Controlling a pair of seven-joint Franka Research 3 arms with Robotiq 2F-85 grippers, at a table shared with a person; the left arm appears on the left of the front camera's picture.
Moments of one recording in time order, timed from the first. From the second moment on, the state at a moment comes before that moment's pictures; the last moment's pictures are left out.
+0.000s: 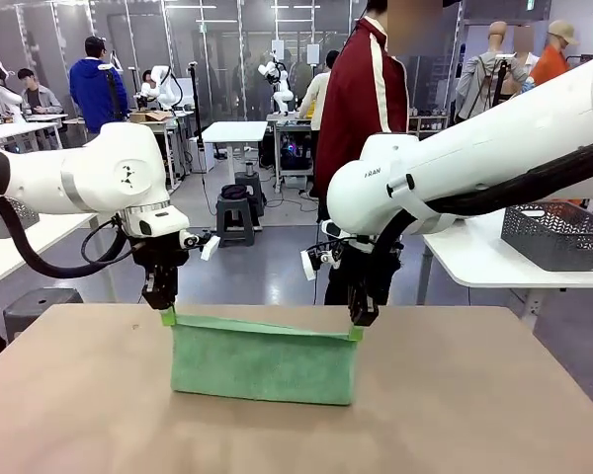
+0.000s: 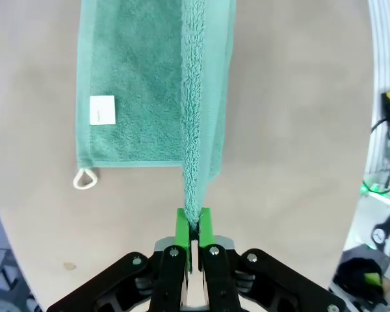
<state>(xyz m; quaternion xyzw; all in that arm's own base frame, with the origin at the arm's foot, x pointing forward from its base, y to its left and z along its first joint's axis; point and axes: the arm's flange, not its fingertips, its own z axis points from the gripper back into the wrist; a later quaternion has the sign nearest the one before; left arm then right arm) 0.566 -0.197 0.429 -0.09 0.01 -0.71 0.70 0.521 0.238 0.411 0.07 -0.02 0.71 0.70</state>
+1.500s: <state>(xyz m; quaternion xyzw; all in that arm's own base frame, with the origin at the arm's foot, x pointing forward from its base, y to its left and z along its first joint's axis) 0.659 -0.199 0.377 -0.13 0.05 -0.71 0.69 0.620 0.234 0.361 0.08 -0.04 0.71 0.70</state>
